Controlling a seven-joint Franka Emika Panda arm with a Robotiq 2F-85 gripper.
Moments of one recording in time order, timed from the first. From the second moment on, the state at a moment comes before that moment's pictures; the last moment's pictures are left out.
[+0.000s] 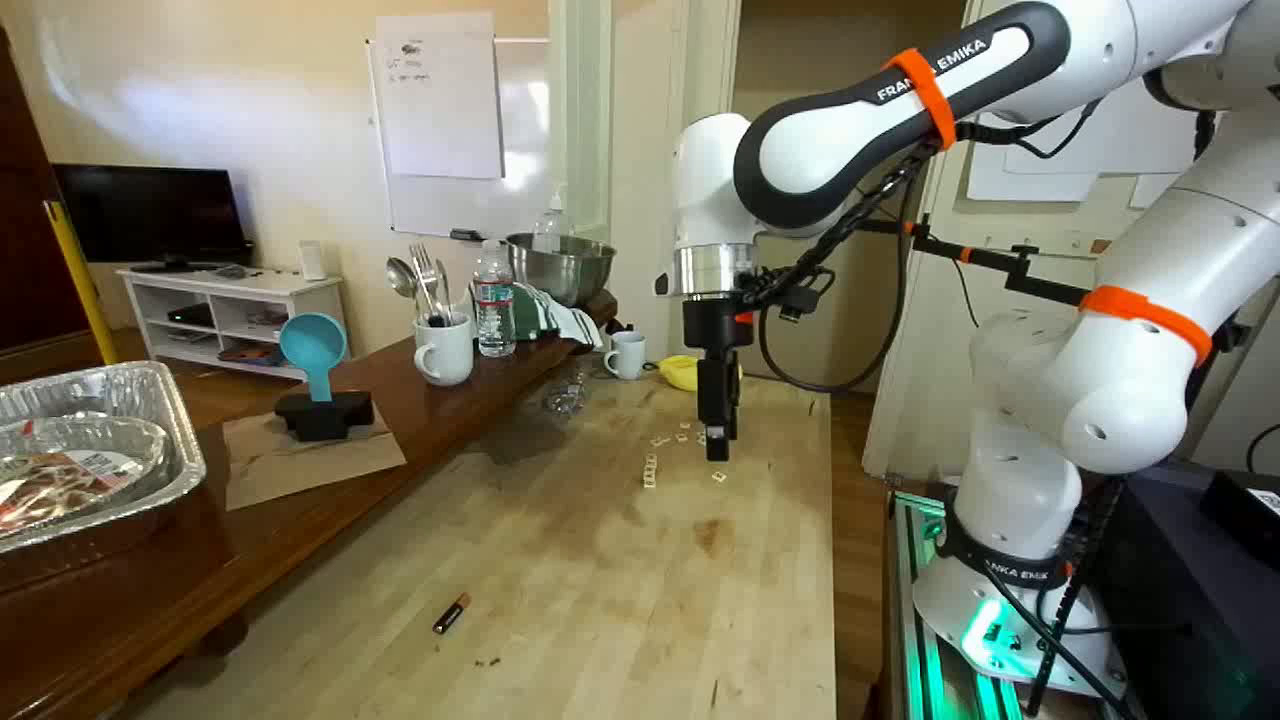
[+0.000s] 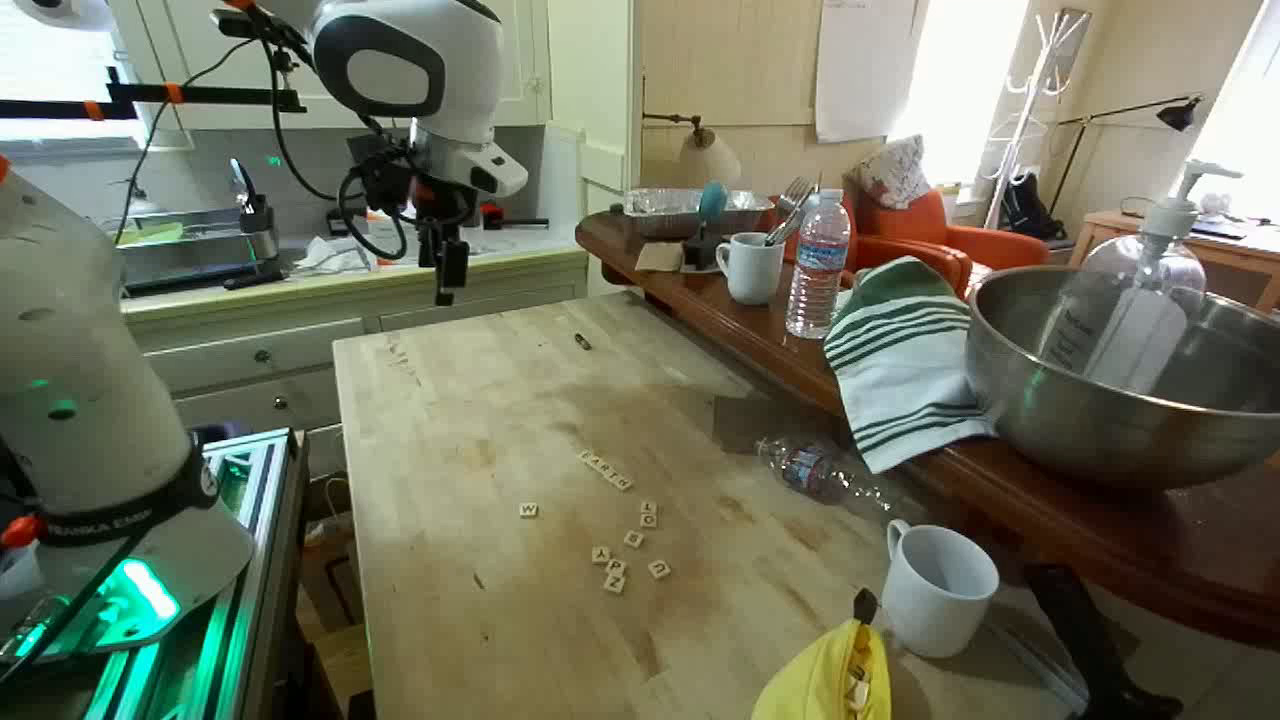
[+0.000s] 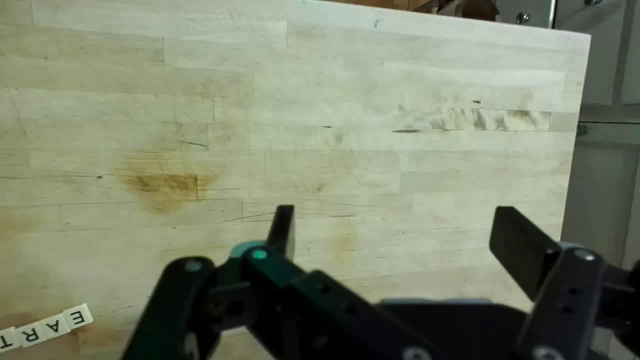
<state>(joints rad) 0.22 -0.50 0.03 -2.63 0.32 1.98 -0.06</state>
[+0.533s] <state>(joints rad) 0.21 -0.50 0.03 -2.63 0.32 1.98 -0.06</state>
